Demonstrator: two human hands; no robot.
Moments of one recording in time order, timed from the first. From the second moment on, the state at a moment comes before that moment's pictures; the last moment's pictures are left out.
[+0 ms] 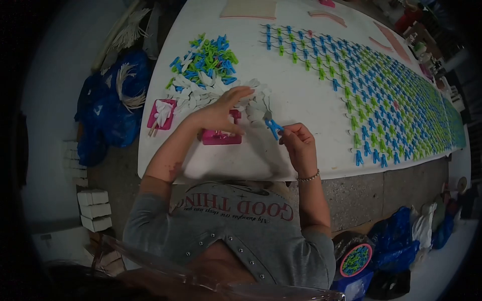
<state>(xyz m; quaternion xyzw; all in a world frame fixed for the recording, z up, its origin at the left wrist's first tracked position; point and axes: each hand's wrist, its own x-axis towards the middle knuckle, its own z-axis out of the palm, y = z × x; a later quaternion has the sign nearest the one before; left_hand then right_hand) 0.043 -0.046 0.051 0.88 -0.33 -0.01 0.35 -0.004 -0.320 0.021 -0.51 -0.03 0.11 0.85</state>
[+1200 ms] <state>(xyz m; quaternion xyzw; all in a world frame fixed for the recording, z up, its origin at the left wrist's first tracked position) 0.065 0.053 0.032 0.92 -0.25 0.07 0.30 0.153 -0.427 -0.044 -0.87 0.13 -0.36 0.30</state>
